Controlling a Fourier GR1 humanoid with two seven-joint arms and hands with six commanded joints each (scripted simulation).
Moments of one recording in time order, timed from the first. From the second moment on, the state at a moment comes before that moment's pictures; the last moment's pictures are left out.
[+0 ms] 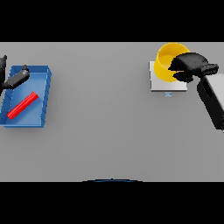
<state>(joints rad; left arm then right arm) -0.58 0.97 -0.66 -1.33 0.27 0.33 0.61 -0.89 -0.55 0.45 -0.73 0.73 0.35 -0.18</state>
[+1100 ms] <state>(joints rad) -0.62 0.94 -0.66 -1.27 0.27 0.31 0.59 -0.98 -0.48 0.46 -0.45 0.72 0.32 -0.25</state>
